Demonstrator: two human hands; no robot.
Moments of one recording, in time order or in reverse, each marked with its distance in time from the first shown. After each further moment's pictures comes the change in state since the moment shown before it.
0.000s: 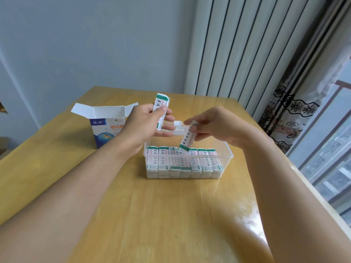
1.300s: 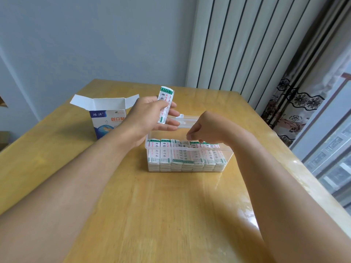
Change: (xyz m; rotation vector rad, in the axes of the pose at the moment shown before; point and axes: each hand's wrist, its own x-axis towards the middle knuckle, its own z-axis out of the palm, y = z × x) left_hand -0.002 0.003 0.000 0.002 -0.070 -0.038; right_hand 0.014 0.006 0.028 -0.491 -0.020 0.140
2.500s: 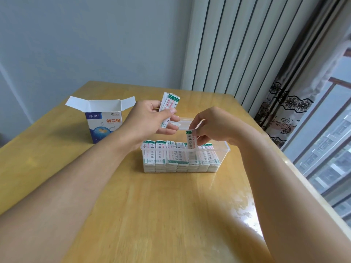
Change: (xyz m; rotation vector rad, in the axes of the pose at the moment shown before) left_hand -0.005 -0.003 0.007 0.083 -0.034 0.067; right_hand -0.024 0.007 -0.021 0.300 0.019 0.037
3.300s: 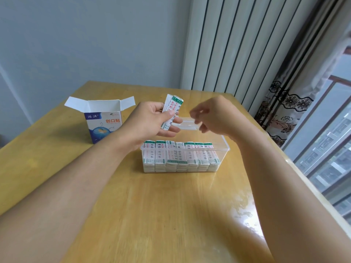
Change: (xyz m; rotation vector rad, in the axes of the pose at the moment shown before) left_hand 0.002 -0.003 0.000 0.042 -0.072 -0.018; right_hand -0.001 -0.011 -0.004 -0.113 0.252 -0.115
